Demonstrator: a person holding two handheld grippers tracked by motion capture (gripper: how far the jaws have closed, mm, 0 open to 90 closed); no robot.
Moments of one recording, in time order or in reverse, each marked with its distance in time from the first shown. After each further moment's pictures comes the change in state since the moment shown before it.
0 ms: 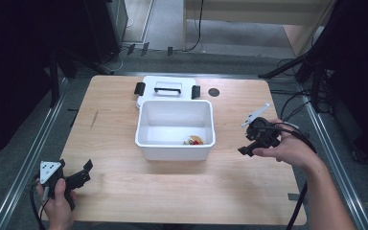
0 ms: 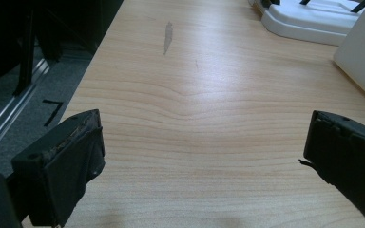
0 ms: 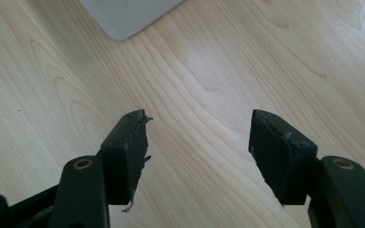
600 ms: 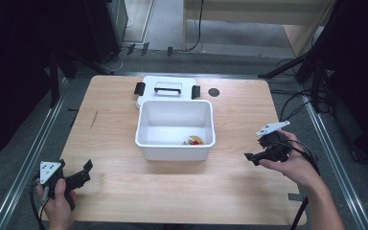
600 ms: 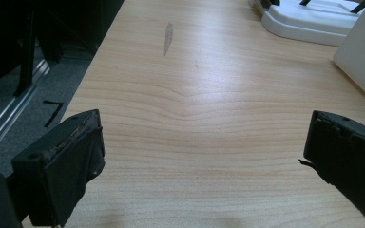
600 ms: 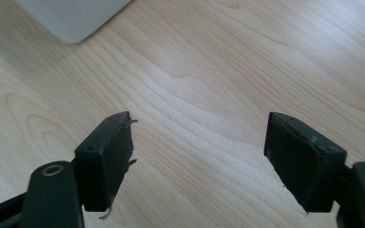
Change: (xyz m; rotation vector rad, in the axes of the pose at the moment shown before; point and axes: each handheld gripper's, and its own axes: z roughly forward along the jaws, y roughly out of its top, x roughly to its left) left arm 0.000 0.000 0.000 -0.003 -0.001 -0.003; right arm 0.001 -0.055 0.014 -0.192 -0.129 0.167
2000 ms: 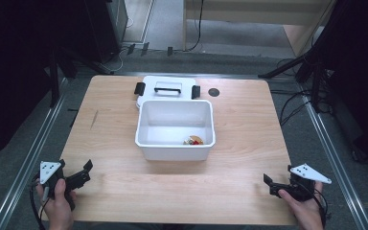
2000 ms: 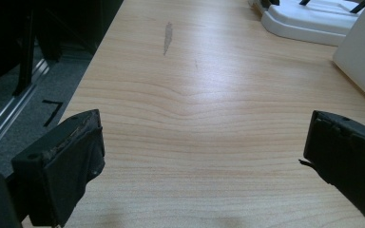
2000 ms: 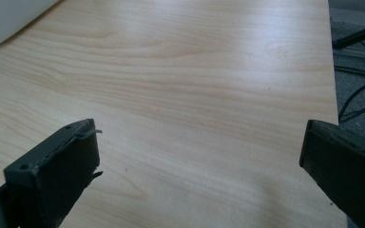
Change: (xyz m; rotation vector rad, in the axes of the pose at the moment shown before) left arm 0.000 0.000 0.000 0.001 -0.001 -0.003; right arm 0.010 -0.146 0.010 -0.363 -0.177 0.362
